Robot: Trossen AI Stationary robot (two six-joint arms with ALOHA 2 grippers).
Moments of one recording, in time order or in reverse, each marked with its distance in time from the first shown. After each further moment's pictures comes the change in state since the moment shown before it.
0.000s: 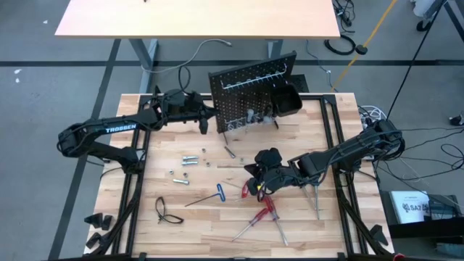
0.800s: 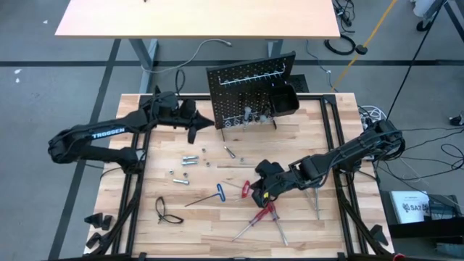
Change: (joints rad) left arm -0.057 -0.160 -0.001 -0.211 0.184 0.002; right arm 0.037 0.000 0.000 -0.096 -0.311 0.204
